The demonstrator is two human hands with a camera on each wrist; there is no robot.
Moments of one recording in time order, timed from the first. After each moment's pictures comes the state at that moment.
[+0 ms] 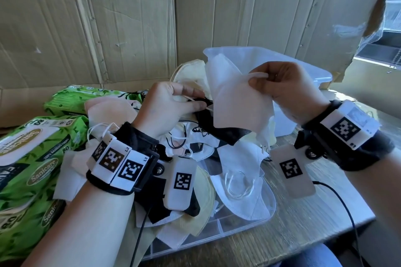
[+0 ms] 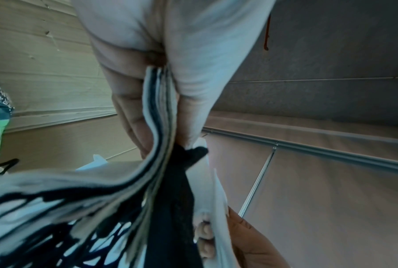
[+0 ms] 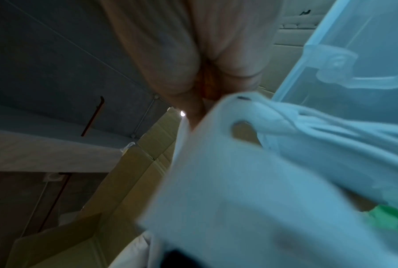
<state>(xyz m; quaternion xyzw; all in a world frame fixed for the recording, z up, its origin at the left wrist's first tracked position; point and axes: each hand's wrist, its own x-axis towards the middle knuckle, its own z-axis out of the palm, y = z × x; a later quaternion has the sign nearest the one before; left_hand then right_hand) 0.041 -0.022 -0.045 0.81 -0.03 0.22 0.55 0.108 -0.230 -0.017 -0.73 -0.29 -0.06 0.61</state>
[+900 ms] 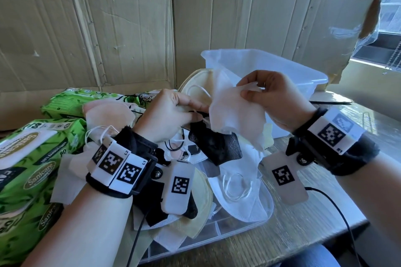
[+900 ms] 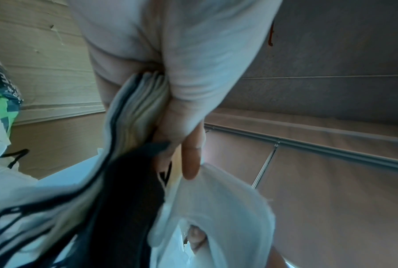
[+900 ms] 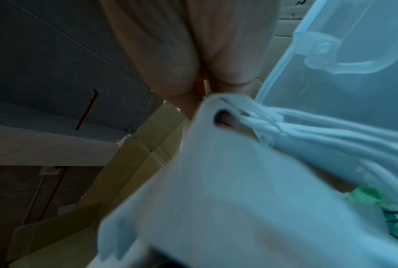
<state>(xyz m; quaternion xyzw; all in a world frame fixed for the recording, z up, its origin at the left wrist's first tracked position) 0.039 -0.025 -0.049 0.83 -0.10 0.16 0.53 0.108 -0.224 -0.028 -0.74 -0.29 -0.05 0.60</state>
